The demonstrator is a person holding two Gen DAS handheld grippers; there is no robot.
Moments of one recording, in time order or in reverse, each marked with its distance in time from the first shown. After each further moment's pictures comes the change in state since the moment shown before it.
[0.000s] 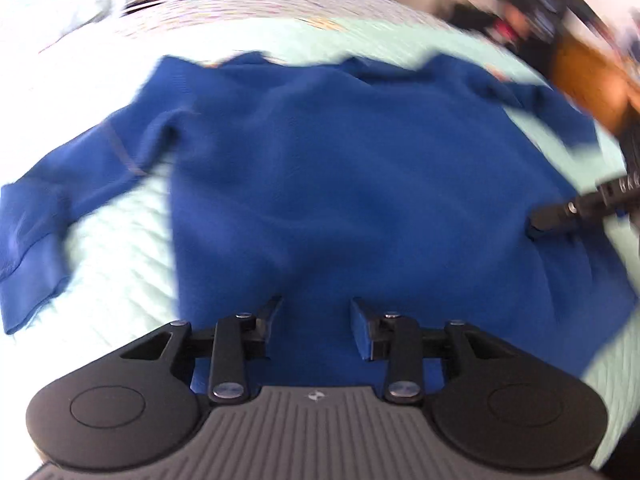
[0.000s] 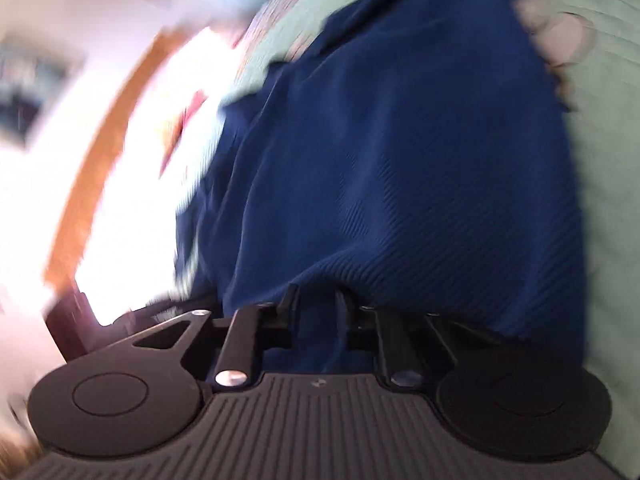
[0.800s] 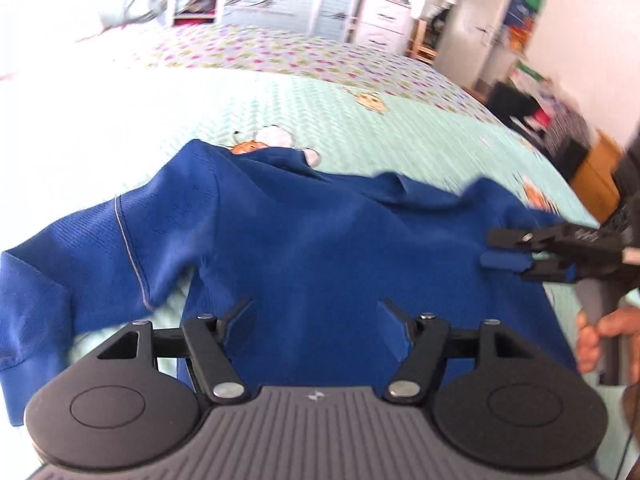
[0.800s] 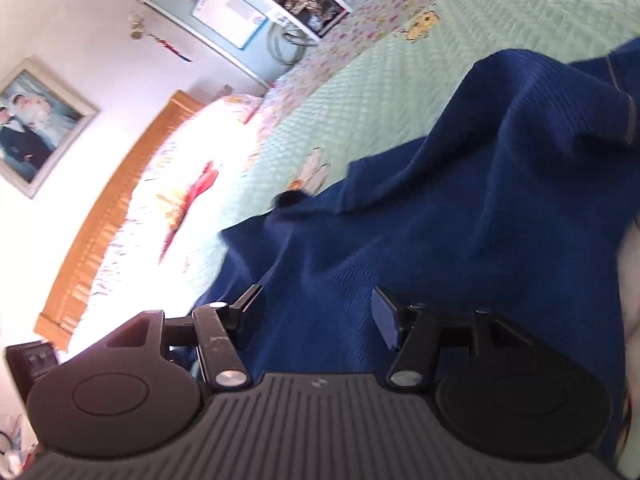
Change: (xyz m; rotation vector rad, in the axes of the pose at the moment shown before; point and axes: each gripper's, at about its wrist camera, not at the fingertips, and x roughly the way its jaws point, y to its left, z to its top) left arm 0.028 0.011 0.100 -0.238 -0.100 -0.051; right arm 0.054 0.028 0.121 -0.131 -0.146 -0.025
